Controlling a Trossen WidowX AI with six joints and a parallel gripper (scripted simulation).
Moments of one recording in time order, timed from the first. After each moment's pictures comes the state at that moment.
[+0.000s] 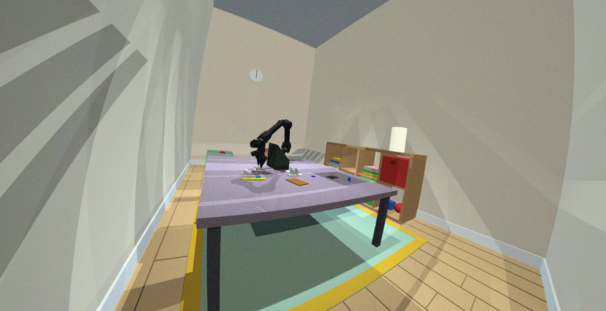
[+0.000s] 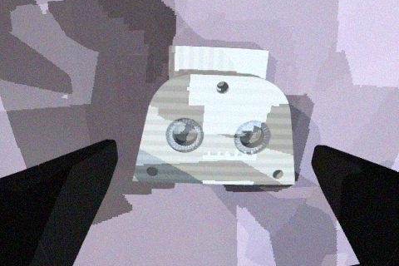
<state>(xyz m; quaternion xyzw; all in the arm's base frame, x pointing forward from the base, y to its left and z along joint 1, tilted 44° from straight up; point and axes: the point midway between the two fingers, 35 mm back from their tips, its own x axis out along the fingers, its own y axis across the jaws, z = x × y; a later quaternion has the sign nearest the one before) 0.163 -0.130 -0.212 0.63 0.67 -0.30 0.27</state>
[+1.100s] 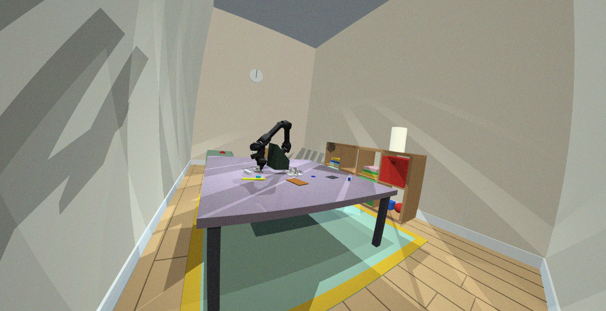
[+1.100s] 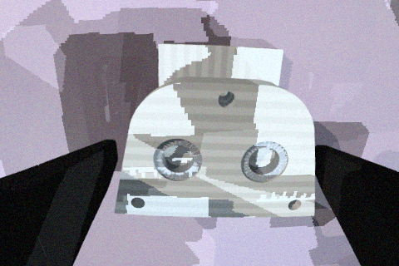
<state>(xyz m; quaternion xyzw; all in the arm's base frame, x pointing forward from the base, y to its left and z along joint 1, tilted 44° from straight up) 0.160 -0.113 -0.229 0.63 0.67 -0.29 0.27</state>
